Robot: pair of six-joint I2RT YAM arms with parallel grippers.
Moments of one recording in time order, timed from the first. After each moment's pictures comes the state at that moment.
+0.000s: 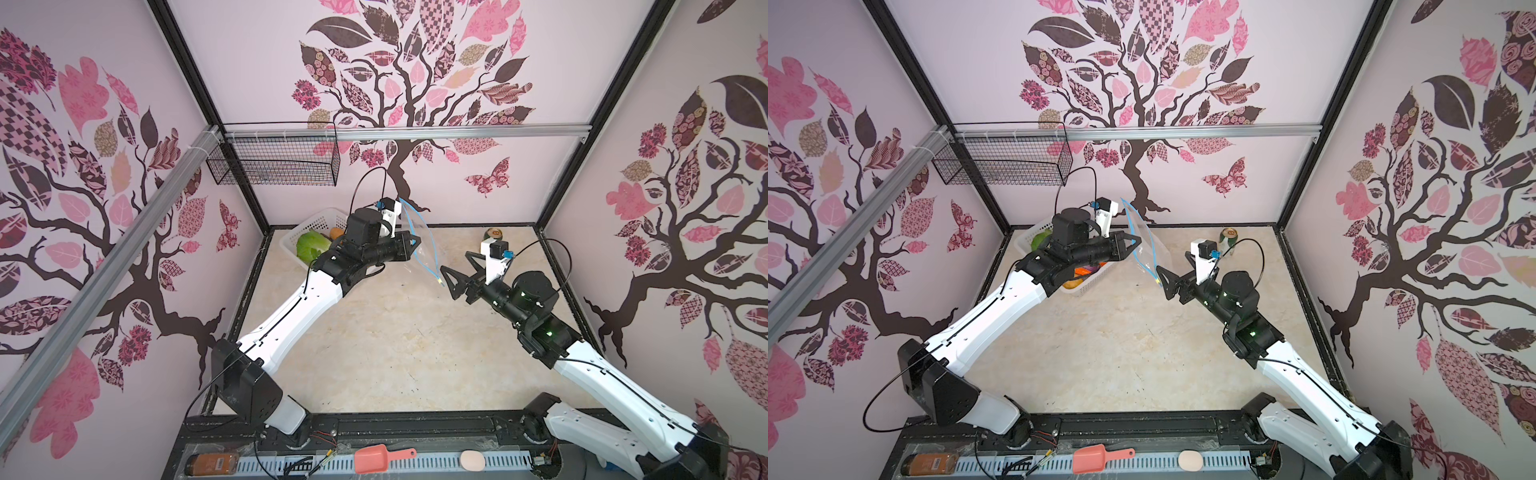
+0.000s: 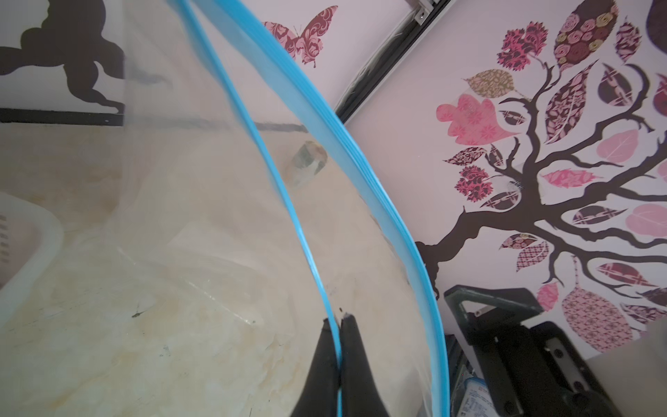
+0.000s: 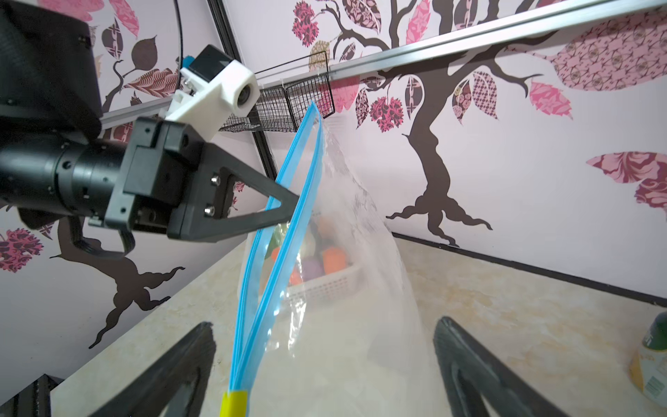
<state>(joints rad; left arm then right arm) -0.59 1.52 1.49 -0.35 0.30 -0.54 0.56 0.95 0.81 0.14 -0.12 0.23</state>
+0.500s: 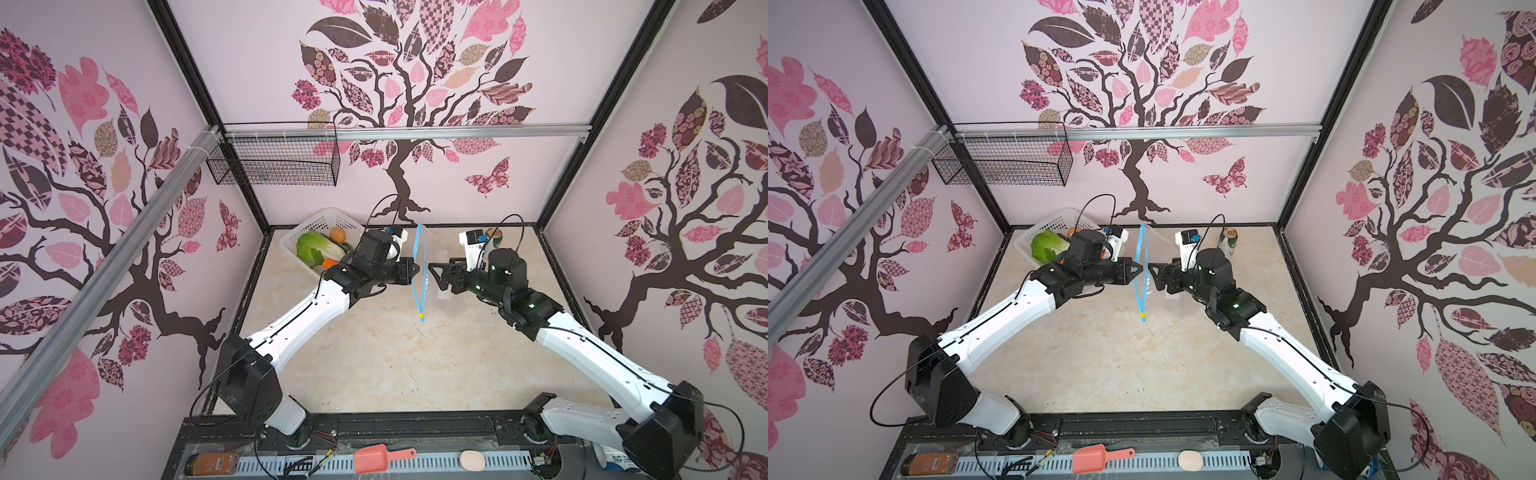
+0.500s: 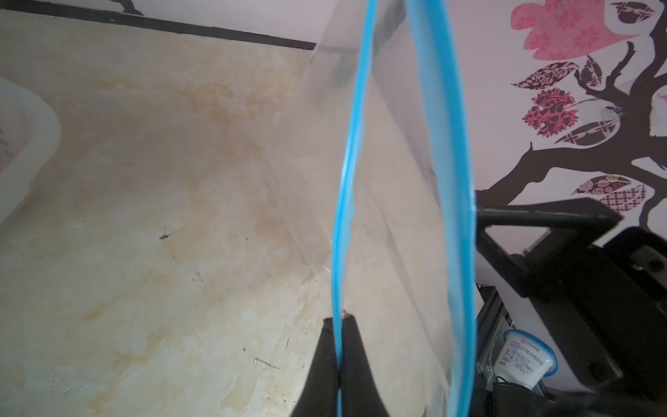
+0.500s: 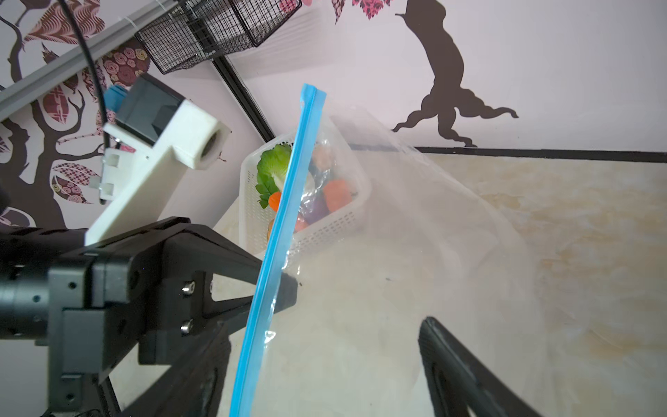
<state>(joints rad) -0.63 1.53 1.35 -0.39 0.28 -0.50 0.58 1.17 1.00 -0.13 -0.13 0.39</state>
